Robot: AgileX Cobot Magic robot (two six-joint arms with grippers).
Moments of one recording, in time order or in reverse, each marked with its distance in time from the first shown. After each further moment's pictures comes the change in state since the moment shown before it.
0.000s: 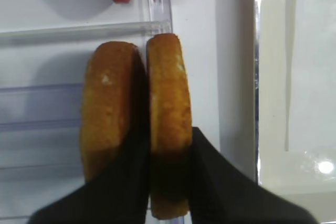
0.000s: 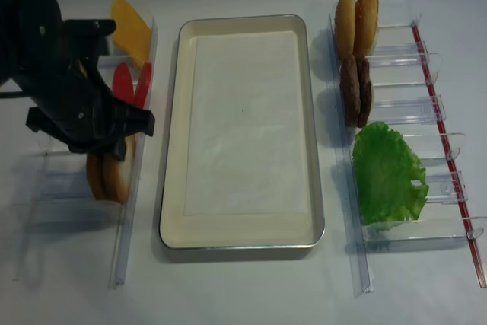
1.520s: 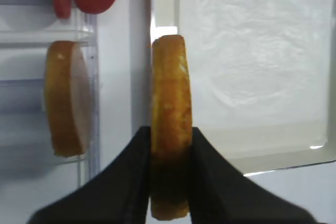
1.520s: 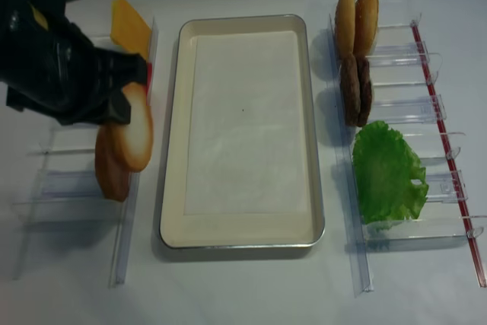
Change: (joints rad) left arm 0.000 -0.184 -0.118 -0.200 0.105 -0.032; right arm 0.000 0.000 0.000 0.000 0.000 0.005
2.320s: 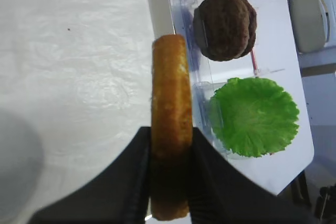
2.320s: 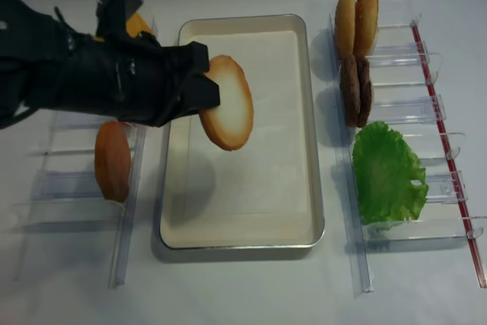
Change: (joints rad) left arm -0.062 0.081 0.213 -0.748 -0.370 0.521; right arm 0.000 0.000 0.000 0.000 0.000 -0.008
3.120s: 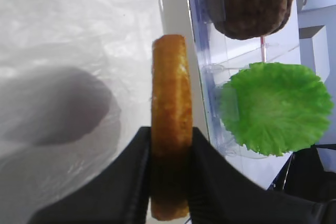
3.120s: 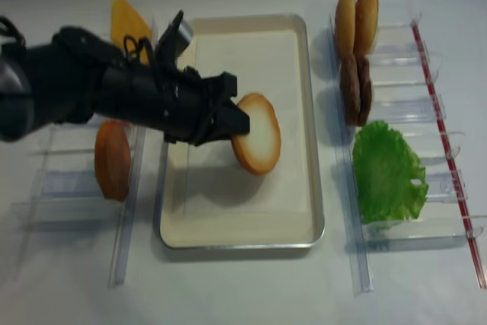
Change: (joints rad) left arm -0.006 0.290 0.000 -0.289 0.056 0.336; right arm 0.000 0.000 0.000 0.000 0.000 -0.002
